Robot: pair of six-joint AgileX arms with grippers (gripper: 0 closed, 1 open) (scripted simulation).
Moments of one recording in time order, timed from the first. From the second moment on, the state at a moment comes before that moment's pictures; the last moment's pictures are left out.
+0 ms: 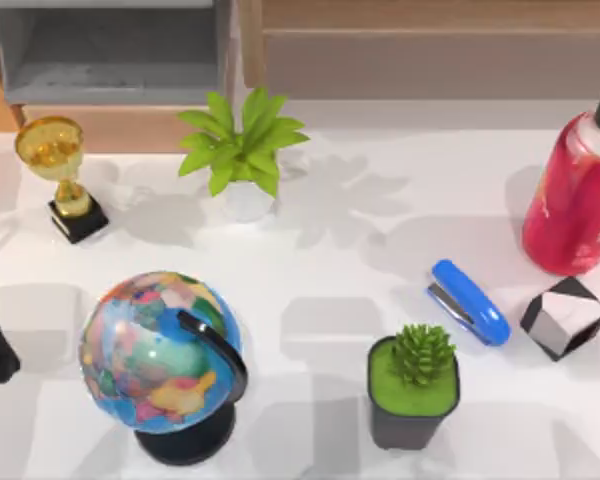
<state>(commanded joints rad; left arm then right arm) 0.00 0.00 0.00 0.00 0.00 0.00 0.00 0.00 0.00 0.00 0.00 0.00</state>
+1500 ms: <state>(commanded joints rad) 0.00 0.00 0.00 0.00 0.00 0.00 -0.24 1.55 1.39 0.13 -0.22 0.01</state>
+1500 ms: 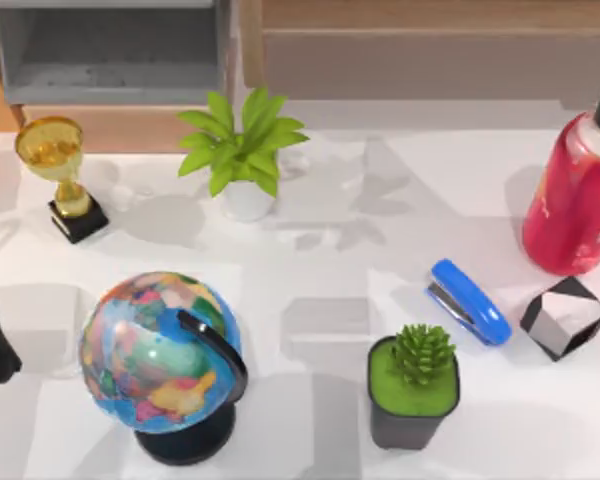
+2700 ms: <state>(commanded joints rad) 0.00 0.00 0.00 0.00 0.00 0.00 -0.23 1.85 1.75 0.11 -0.20 0.02</state>
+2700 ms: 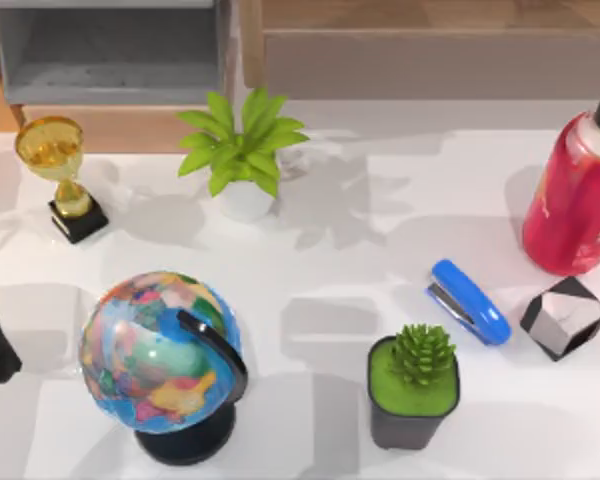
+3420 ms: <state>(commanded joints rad) 0.00 0.00 0.00 0.00 0.00 0.00 -0.23 1.85 1.75 0.11 -0.20 0.02</state>
